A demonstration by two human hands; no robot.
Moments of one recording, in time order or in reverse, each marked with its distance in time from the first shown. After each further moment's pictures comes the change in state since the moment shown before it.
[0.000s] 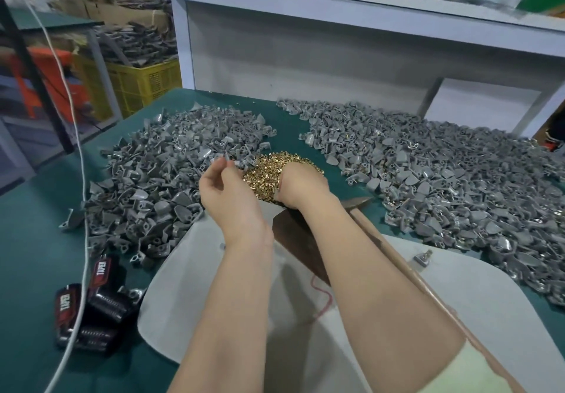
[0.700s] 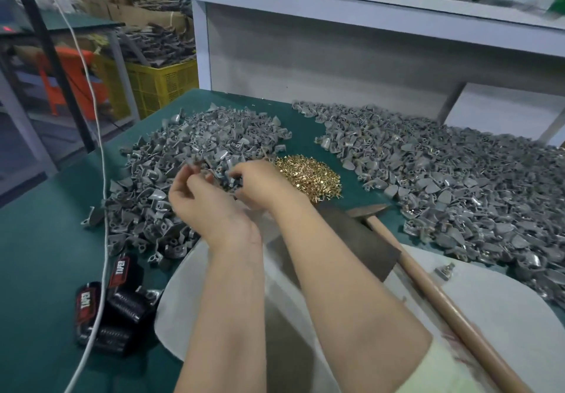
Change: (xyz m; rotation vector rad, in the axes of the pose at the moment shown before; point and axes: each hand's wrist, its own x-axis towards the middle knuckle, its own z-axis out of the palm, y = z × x) left_hand 0.030 0.018 -0.016 -0.253 0.235 0.130; right_hand -0.008 -0.073 -0.004 0.164 -0.136 -0.322
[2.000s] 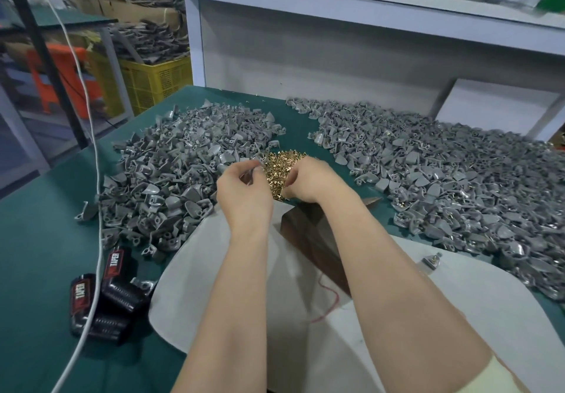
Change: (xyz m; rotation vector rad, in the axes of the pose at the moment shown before) left_hand -0.010 -0.027 -0.004 0.783 -0.491 0.208; right_hand -0.027 0.065 -0.027 -0.026 0.045 0.284
